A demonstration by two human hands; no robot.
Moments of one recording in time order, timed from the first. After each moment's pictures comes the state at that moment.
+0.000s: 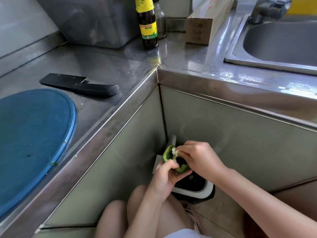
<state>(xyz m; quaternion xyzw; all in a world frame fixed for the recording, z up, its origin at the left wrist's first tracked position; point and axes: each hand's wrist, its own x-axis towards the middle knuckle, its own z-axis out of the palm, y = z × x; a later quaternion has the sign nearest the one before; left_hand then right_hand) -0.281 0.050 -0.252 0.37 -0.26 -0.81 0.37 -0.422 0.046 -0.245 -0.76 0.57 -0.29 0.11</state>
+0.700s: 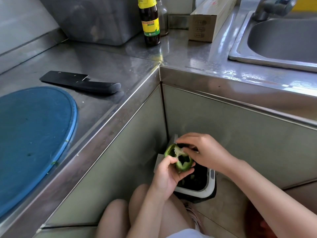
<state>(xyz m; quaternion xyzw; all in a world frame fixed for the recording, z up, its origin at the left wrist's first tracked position) -0.282 0.046 -0.250 0.35 -0.22 -0.83 0.37 -0.441 0.035 -0.232 -0.76 0.55 -0.26 0.22</state>
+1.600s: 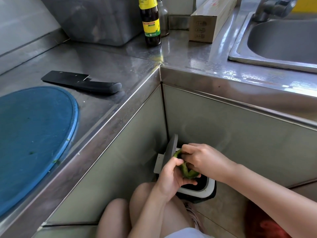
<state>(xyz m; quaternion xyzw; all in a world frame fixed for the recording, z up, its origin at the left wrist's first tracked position) -0.283 0.051 -0.257 0.35 -0.35 -0.82 0.29 -0.439 0.045 -0.247 -0.90 0.41 -0.12 0.01</state>
